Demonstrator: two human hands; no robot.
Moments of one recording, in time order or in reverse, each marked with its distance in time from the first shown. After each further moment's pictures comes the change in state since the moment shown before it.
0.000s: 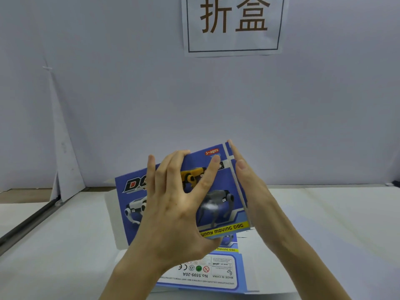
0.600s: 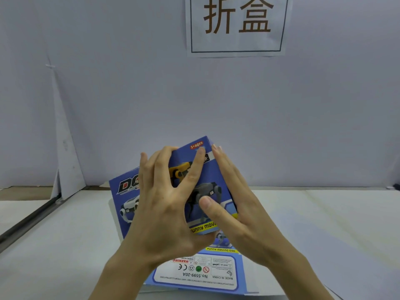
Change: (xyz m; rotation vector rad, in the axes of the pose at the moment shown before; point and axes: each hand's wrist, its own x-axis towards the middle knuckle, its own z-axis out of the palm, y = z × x) left_hand -0.001 -0.010 -0.005 -0.103 0.064 -0.057; right_hand -0.010 0.007 0.008 -0.502 -0.124 -0.215
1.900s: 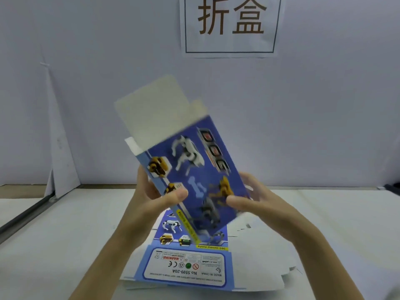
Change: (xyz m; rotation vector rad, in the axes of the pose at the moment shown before) left_hand -0.005 -0.029 0.037 -1.352 -0.083 -0.553; right_hand -0.003 0.057 -0.064 0.154 -0.087 0.527
